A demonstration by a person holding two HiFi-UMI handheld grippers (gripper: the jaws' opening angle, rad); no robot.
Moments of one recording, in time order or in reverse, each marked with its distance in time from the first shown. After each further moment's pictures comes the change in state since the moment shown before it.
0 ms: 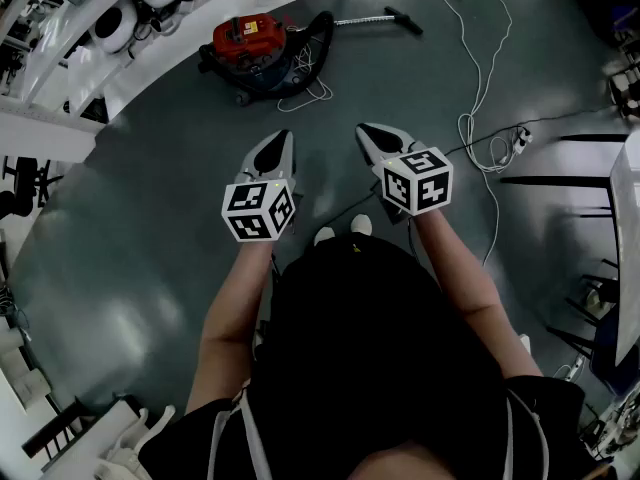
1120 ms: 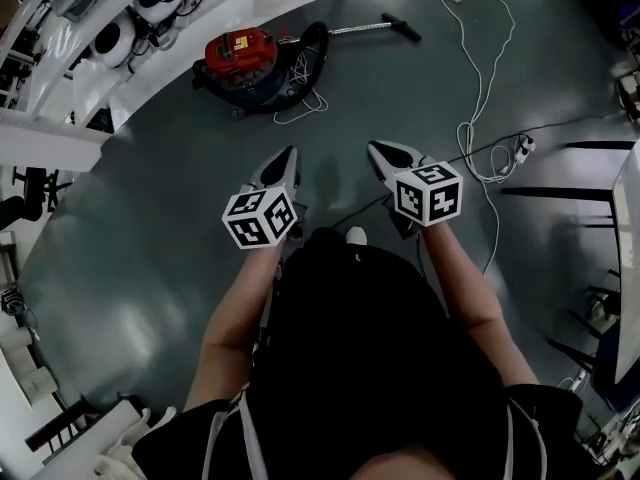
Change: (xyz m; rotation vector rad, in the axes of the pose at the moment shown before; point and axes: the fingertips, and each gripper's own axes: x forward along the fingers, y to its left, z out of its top) left arm 0.064 -0.054 -0.012 -0.172 0.088 0.009; right arm -0.032 -0.093 -0.005 0.082 0.048 0.028
